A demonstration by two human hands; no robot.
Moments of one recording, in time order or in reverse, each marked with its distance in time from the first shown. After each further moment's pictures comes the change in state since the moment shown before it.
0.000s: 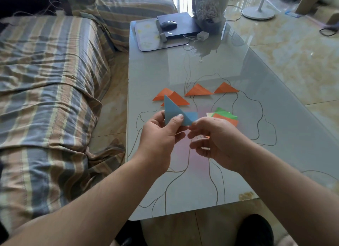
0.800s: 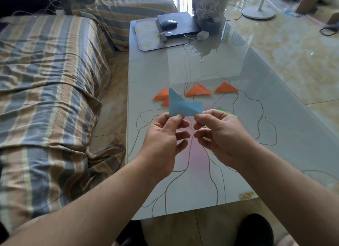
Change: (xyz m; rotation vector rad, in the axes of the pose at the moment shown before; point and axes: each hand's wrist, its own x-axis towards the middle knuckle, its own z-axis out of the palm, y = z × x) left_hand -0.007 0.001 0.006 -0.038 -0.019 -0.087; right_hand 0.000 -0.001 -0.001 0.139 0.067 -0.197
